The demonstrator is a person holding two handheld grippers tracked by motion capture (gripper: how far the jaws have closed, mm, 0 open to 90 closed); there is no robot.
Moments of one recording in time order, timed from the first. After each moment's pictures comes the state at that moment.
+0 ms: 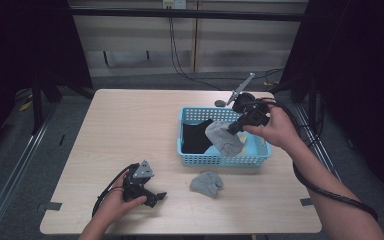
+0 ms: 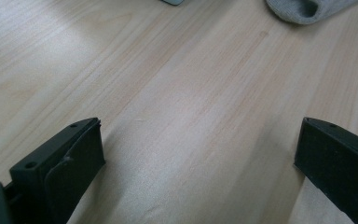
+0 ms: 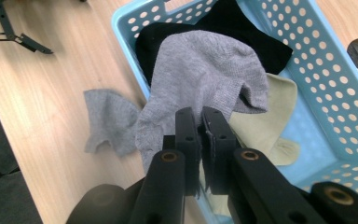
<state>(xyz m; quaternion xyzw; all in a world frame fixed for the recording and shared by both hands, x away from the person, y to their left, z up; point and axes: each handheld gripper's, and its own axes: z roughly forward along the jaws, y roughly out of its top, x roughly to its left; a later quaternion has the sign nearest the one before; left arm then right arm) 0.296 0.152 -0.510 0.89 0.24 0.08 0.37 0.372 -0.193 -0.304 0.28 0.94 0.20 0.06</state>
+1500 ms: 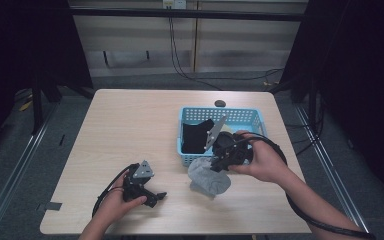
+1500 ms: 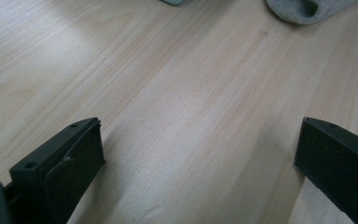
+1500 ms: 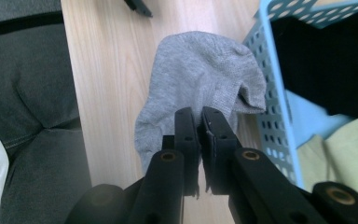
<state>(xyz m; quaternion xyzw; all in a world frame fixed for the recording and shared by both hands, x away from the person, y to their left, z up) 0.297 0.152 -0.510 0.90 0.24 0.08 0.37 0.298 -0.136 -0.339 0.15 0.97 0.17 0.01</state>
